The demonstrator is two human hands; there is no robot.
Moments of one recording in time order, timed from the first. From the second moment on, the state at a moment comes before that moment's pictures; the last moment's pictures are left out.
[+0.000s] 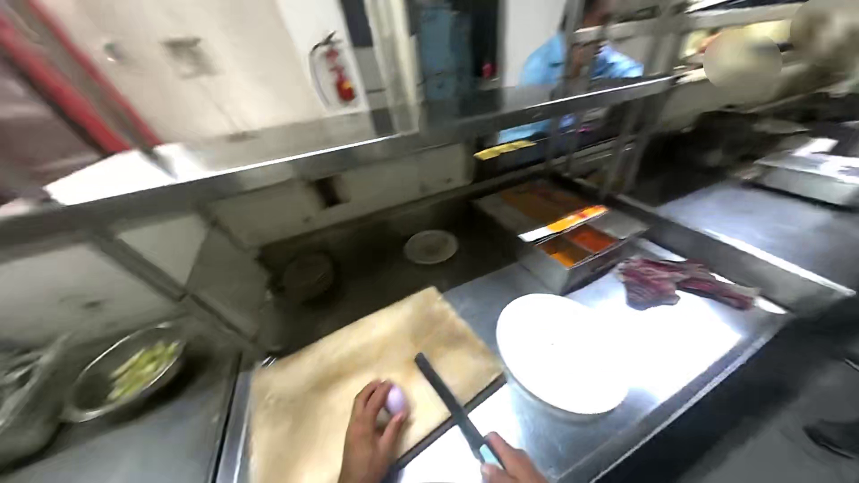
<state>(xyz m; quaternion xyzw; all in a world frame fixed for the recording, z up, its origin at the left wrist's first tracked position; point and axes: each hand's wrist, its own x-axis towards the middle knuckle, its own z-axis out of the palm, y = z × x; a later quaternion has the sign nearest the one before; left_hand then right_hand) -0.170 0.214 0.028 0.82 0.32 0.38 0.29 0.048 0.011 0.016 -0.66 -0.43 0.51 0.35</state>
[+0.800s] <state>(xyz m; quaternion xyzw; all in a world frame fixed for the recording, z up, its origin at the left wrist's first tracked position) -0.166 0.213 0.023 0.79 0.35 0.42 0.29 0.028 0.054 0.131 -0.71 -0.54 0.45 -0.01</state>
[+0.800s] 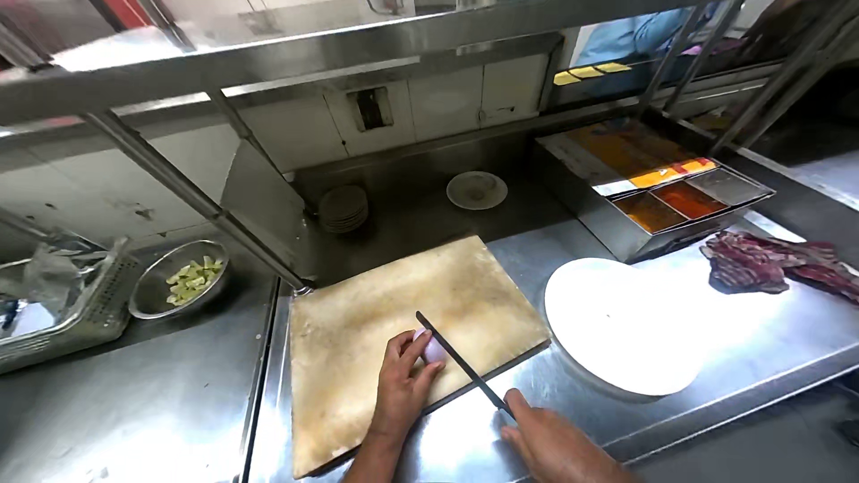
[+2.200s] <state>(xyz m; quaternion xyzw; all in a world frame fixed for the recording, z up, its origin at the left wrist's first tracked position) -0.168 0.214 0.024 0.77 0.36 0.43 0.31 0.024 0.056 0.130 -0.71 -0.54 0.46 -0.01</state>
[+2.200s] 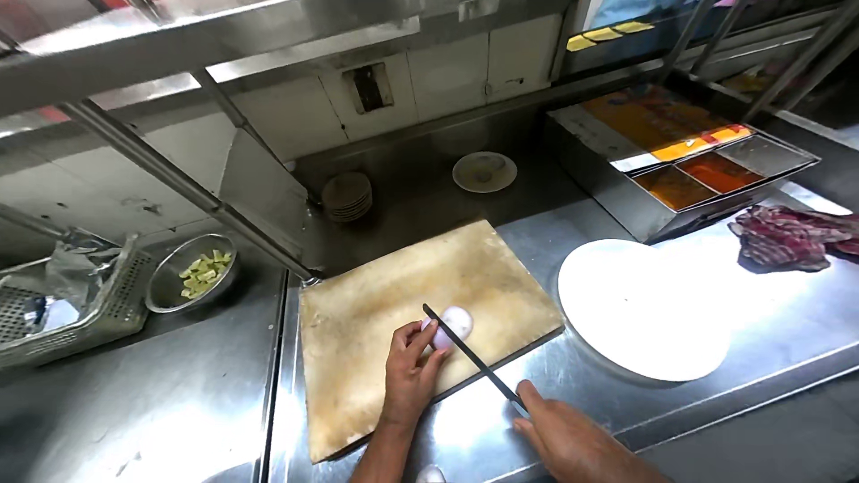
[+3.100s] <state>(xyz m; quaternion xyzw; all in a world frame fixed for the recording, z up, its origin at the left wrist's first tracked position) -0.169 0.213 0.024 0.76 0.35 0.44 0.34 0.027 0.033 0.110 -0.71 -0.52 0.48 0.07</state>
